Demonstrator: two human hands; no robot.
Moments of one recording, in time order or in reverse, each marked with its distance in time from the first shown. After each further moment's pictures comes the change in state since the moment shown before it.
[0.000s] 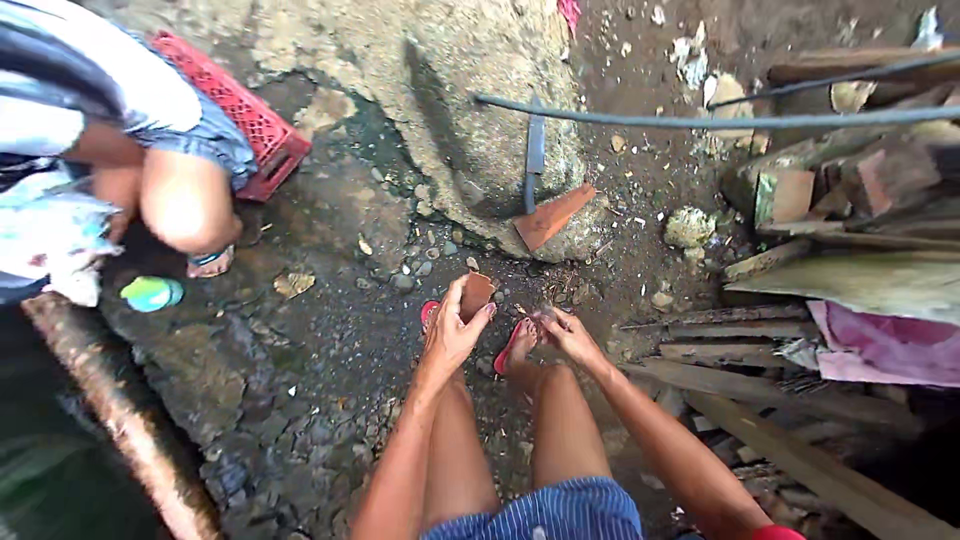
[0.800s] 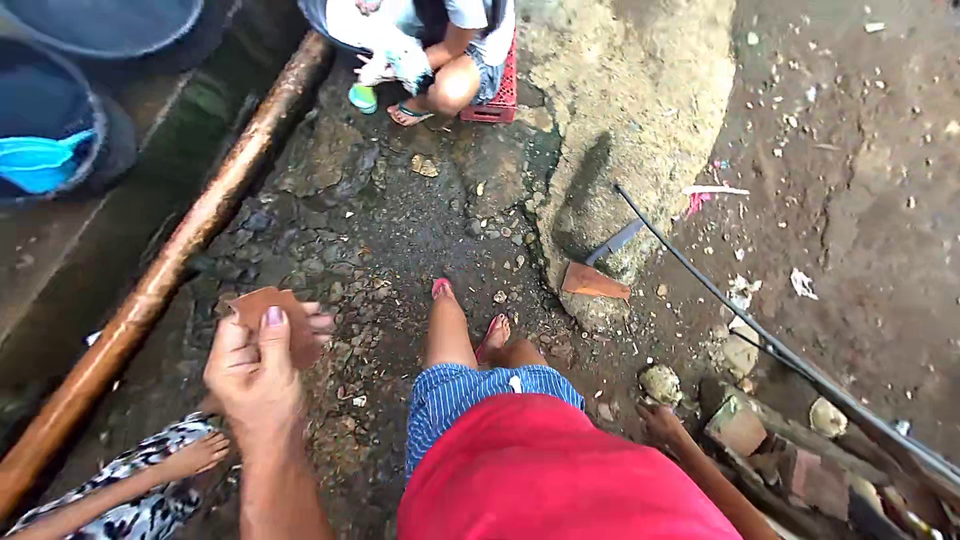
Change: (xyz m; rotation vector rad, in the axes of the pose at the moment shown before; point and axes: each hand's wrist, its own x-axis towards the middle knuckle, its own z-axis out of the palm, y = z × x) left_hand -0.495 0.063 -0.025 -0.407 1.454 0.051; right_hand -0.148 -0.006 -0.219 -1.403 -0.168 0.373
